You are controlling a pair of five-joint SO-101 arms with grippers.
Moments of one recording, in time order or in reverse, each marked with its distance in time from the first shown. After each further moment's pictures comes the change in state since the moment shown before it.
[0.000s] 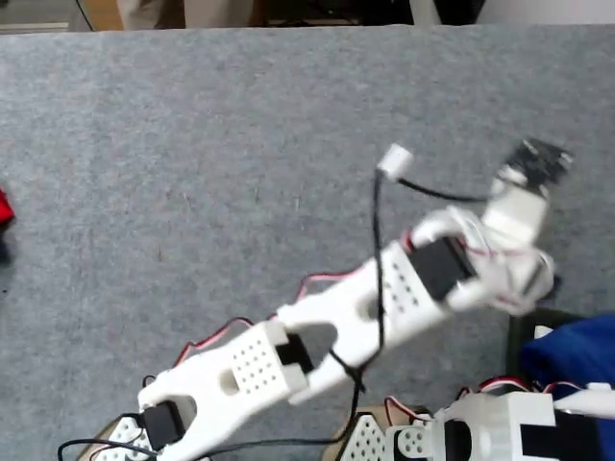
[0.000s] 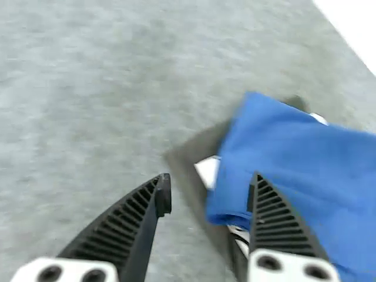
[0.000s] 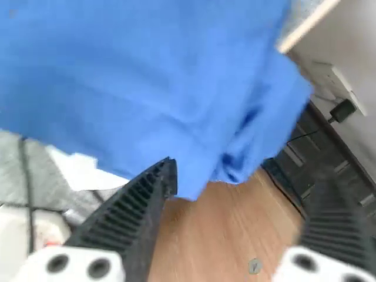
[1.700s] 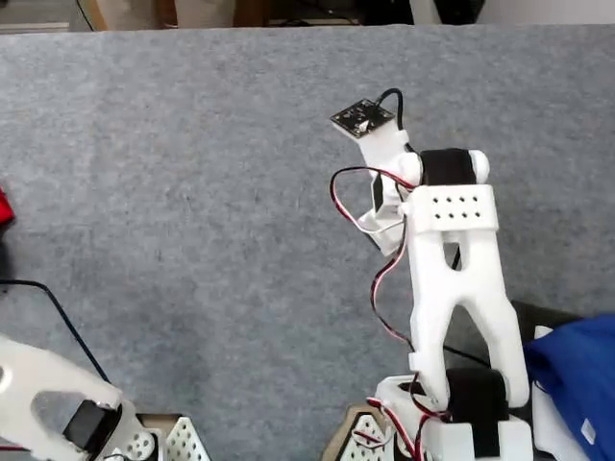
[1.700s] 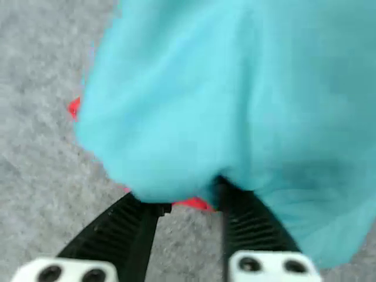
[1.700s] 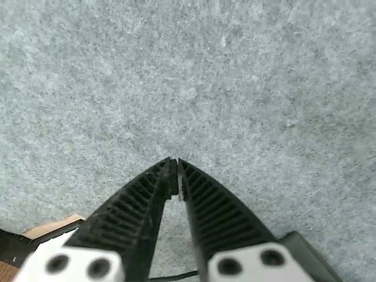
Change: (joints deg) left arm -126.2 -1.3 31.7 -0.9 -42.2; right arm -97.4 -12.7 25.4 -7.5 -21.2
